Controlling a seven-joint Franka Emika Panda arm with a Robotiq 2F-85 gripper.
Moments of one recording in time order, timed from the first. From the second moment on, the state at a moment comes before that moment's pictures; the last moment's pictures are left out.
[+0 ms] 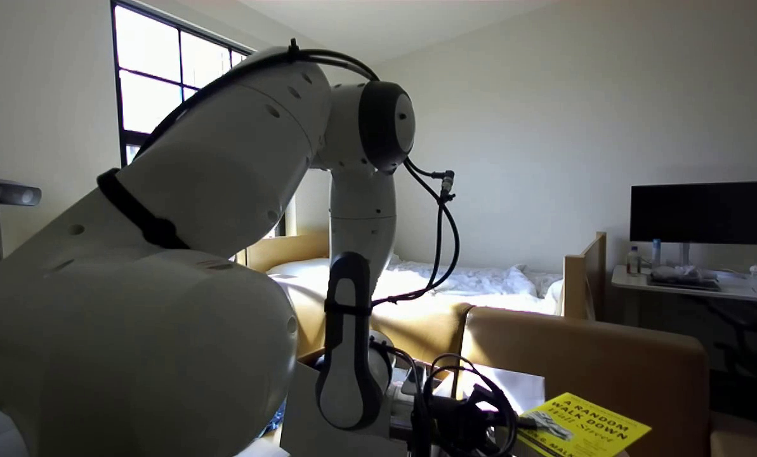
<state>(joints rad) 0.19 0.69 0.08 -2.35 -1.73 1.59 1.43</state>
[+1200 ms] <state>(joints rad) 0.42 0.55 0.37 -2.35 -1.73 1.30 1.03</state>
